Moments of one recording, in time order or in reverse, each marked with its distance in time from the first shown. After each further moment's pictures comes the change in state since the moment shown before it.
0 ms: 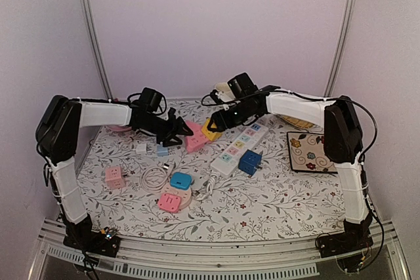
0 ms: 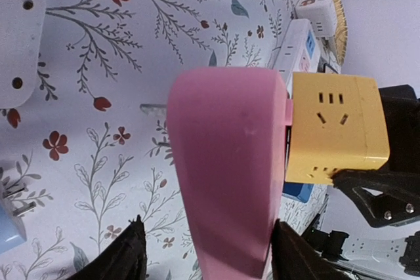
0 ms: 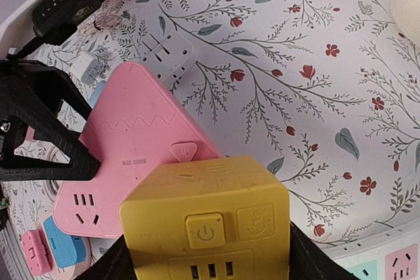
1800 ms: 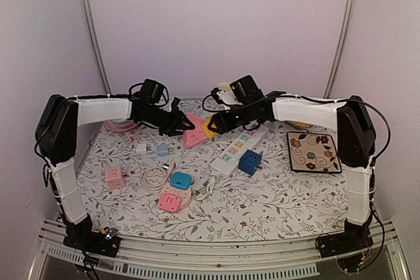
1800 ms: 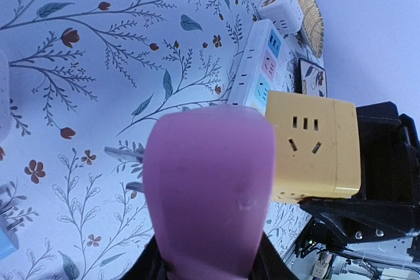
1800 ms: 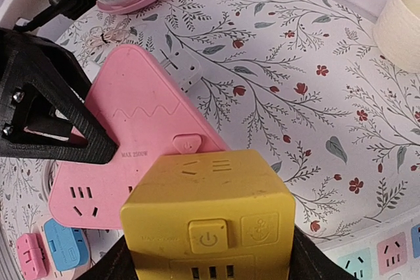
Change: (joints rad) left arm -0.010 -0.010 0.079 -0.036 -0.011 0.065; right arm 0.039 -0.148 -0.220 0.185 0.087 -0.006
